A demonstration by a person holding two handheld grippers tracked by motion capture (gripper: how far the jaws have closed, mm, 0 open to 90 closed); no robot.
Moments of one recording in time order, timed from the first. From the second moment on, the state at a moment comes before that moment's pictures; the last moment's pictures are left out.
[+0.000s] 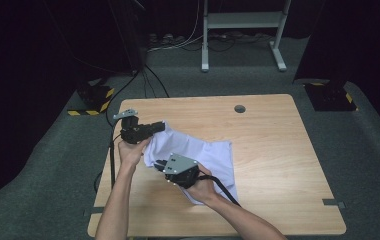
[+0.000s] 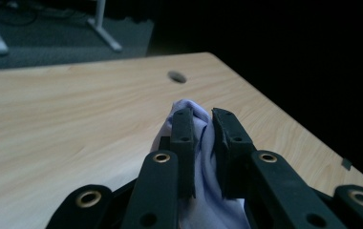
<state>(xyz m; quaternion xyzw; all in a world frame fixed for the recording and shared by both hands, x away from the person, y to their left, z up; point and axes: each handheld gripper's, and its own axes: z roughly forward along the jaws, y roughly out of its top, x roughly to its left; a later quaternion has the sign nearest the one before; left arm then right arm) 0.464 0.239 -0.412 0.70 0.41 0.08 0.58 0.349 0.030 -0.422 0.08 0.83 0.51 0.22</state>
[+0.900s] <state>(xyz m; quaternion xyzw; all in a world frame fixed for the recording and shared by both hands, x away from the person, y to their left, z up) 0.485 0.045 -0.499 0.79 0.41 0.16 0.42 0.347 -0.161 -0.530 0.31 0.83 0.41 0.21</state>
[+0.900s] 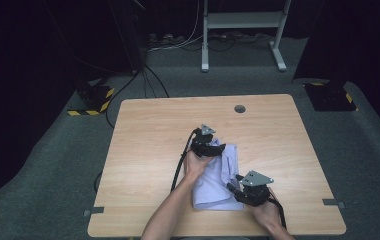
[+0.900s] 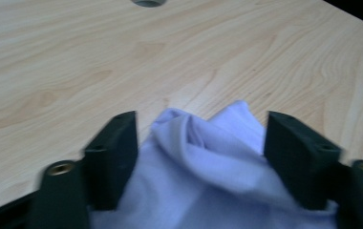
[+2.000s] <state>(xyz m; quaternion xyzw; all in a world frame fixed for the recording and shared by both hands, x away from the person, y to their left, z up) 0.427 0.088 -0.527 0.77 0.48 0.21 0.37 0.385 -0.114 -0.519 0.32 0.84 0.37 0.23</state>
